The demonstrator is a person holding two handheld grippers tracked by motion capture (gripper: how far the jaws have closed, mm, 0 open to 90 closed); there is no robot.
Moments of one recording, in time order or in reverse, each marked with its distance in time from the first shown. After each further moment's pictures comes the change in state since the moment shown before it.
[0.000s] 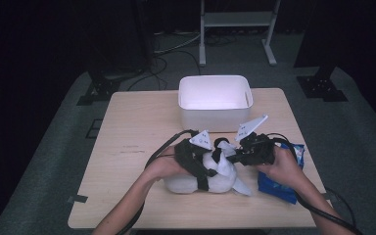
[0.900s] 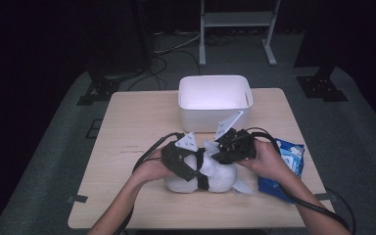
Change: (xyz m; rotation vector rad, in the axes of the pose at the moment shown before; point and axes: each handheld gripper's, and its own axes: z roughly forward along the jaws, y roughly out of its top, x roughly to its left) left arm 0.006 -0.031 -0.017 0.001 0.044 -0.036; right arm 0.012 0.042 0.022 0.068 0.019 -0.093
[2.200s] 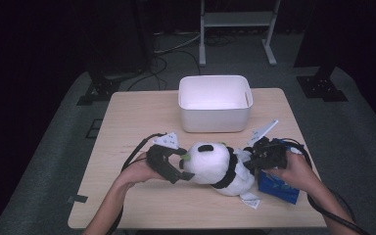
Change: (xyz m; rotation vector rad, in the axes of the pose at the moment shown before) left arm 0.015 -0.035 -0.013 -0.156 -0.148 -0.120; right arm -0.023 -0.087 -0.015 0.040 -0.006 0.188
